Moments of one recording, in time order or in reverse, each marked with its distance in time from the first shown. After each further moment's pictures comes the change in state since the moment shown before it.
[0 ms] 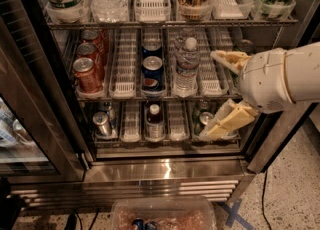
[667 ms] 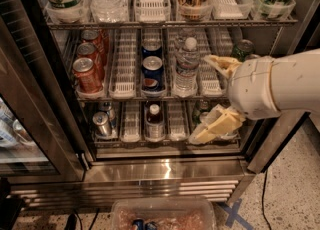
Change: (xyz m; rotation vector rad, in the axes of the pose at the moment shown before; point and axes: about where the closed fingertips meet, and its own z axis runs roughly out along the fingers) arm -0.002 0.006 0.014 0.032 0.002 0.016
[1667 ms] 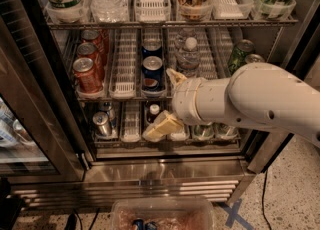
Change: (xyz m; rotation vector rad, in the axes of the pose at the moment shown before) arm -0.004 -0.001 0.129 0.084 -0.034 0.059
